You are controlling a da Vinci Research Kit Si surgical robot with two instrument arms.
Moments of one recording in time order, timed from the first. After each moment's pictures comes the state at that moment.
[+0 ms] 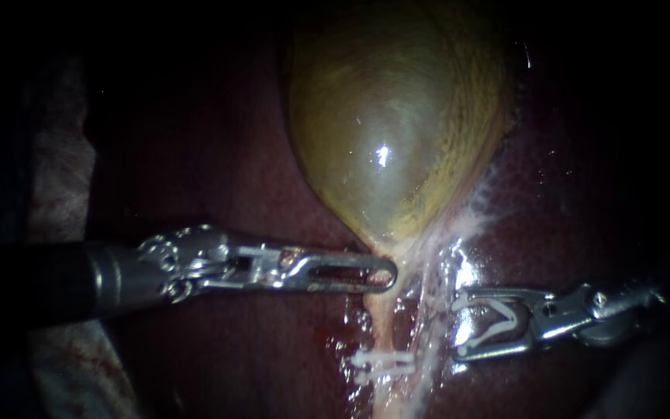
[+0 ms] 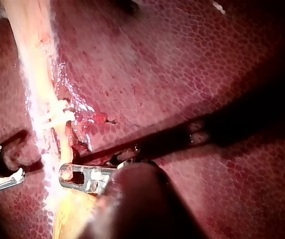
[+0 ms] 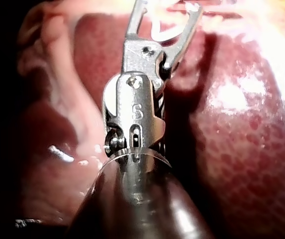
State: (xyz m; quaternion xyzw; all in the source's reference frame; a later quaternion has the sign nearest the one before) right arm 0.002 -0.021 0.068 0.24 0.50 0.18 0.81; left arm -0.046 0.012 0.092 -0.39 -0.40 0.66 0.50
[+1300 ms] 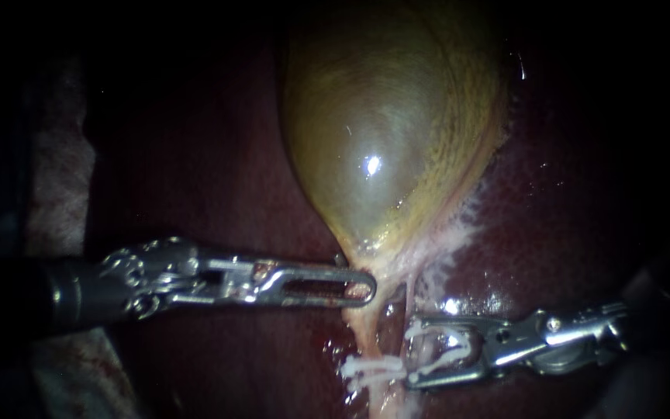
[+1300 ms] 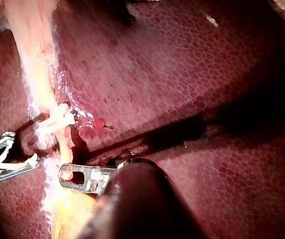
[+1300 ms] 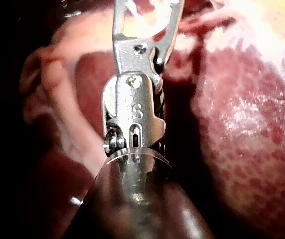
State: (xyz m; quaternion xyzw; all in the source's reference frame) right arm 0.009 -0.023 0.069 0.29 0.49 0.25 0.78; left arm -0.043 0.011 0.089 -0.38 -0.41 0.67 0.50
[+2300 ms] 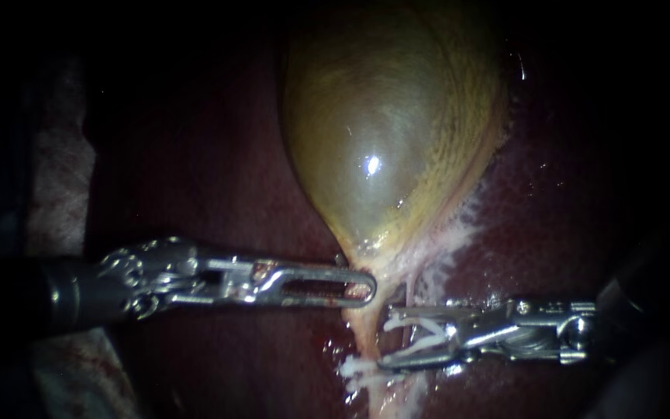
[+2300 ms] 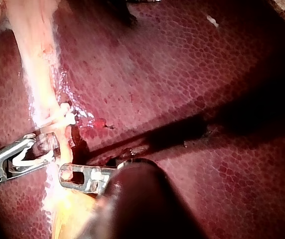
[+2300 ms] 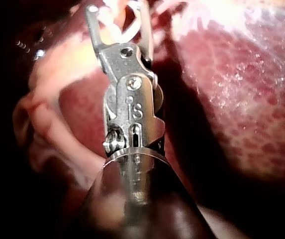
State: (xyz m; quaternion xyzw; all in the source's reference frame) right arm 0.009 -0.022 0.071 0.34 0.41 0.33 0.78; left arm -0.043 0.011 0.089 -0.38 -0.40 0.67 0.50
